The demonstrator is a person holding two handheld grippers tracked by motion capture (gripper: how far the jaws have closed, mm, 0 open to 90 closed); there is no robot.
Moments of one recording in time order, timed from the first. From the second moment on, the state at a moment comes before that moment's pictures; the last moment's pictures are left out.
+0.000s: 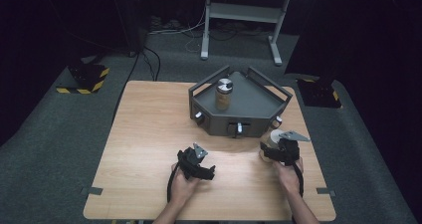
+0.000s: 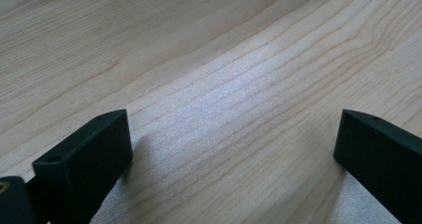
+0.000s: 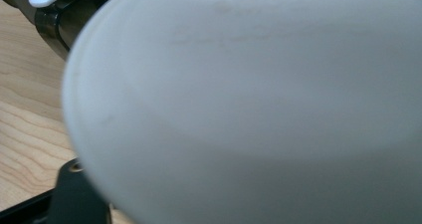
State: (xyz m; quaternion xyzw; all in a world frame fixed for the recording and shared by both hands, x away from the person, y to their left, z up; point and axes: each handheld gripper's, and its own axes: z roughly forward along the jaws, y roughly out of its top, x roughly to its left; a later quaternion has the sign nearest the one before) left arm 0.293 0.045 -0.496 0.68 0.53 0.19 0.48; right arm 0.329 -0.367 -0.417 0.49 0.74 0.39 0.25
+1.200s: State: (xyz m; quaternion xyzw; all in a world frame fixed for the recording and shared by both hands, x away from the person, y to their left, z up) left arm 0.293 0.045 -0.496 0.68 0.53 0.19 0.48; right arm 0.327 -0.365 -0.414 0.48 0.74 0.40 0.25
